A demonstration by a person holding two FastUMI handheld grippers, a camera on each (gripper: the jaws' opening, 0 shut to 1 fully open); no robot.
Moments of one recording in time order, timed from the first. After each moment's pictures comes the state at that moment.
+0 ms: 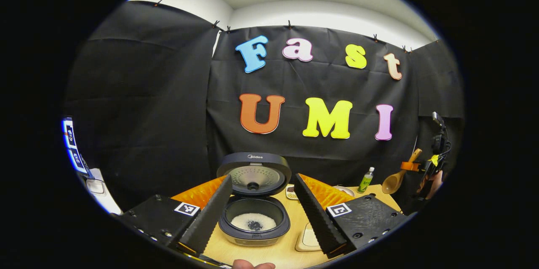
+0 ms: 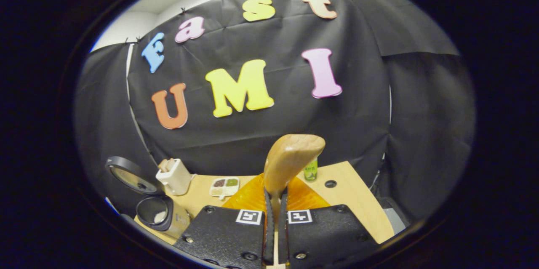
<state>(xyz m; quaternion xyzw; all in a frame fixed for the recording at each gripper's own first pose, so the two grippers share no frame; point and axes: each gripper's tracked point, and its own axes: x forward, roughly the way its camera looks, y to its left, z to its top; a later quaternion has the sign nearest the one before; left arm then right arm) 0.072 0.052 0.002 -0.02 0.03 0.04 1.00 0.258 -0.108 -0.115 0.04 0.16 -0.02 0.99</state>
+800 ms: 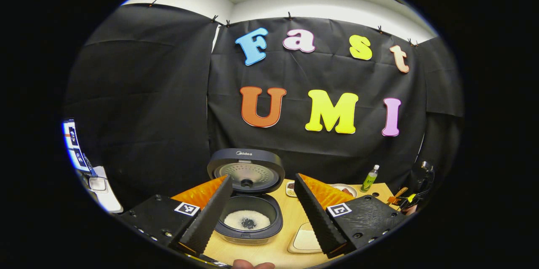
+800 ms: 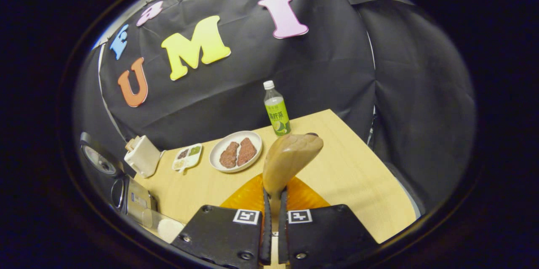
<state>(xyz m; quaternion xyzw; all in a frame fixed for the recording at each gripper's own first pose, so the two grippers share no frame) 0.099 0.024 -0.008 -0.02 0.06 0.07 1.00 0.282 -0.183 -0.298 0.10 0.27 -0.06 0.96</state>
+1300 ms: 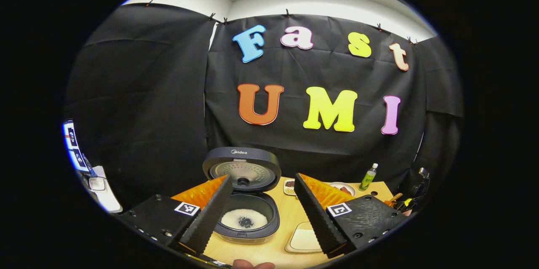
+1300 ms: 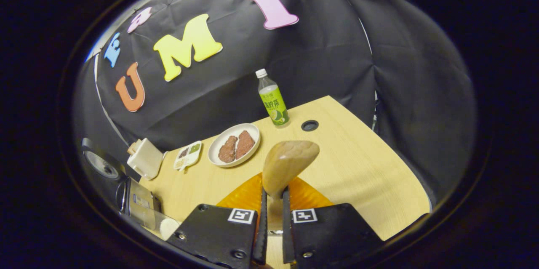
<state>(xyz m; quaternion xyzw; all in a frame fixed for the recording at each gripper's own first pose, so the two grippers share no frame) 0.108 0.013 -0.008 -0.02 0.06 0.06 1.00 0.277 -0.188 -0.300 0.14 0.26 -0.05 0.95</state>
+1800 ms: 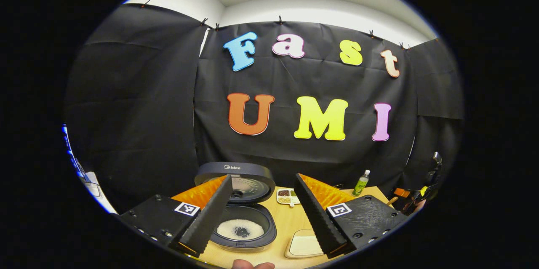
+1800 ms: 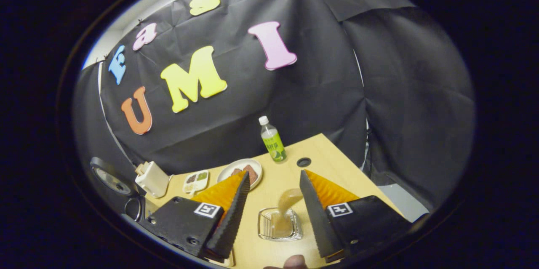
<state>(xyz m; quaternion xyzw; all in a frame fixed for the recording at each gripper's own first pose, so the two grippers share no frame) 0.128 0.025 0.013 -0.01 0.03 0.02 1.00 0.251 -0.202 -0.177 0.12 0.17 -0.07 0.98</state>
